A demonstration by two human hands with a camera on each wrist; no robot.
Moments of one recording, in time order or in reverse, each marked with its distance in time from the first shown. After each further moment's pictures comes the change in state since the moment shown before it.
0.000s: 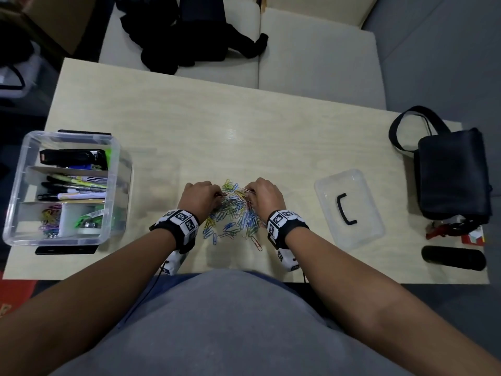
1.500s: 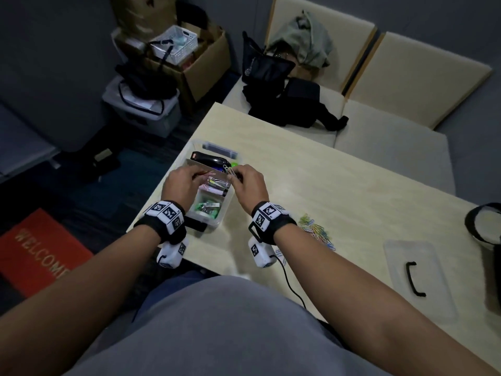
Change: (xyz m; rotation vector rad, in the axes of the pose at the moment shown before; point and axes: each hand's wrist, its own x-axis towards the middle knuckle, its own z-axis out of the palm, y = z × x) left_hand -0.173 -0.178 -0.129 -0.387 0.572 -0.503; right_hand 0.008 -0.291 -0.003 0.461 0.129 -0.401
